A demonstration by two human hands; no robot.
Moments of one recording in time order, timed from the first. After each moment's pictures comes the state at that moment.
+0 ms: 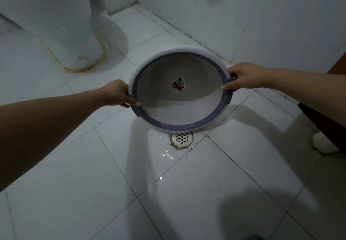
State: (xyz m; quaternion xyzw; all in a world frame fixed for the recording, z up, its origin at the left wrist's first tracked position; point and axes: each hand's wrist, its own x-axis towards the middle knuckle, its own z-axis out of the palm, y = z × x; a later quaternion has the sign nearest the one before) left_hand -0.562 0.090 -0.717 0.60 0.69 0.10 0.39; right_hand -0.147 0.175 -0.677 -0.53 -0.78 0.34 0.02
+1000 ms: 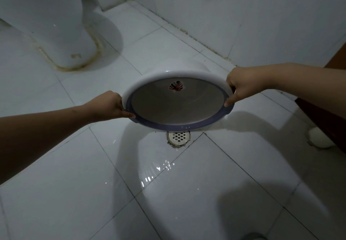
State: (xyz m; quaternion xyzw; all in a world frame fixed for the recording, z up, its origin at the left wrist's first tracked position) left_hand -0.563 0.051 -0.727 0.75 0.64 -0.04 0.16; right_hand -0.156 0.143 -0.652 -0.40 -0.88 0.11 -0.22
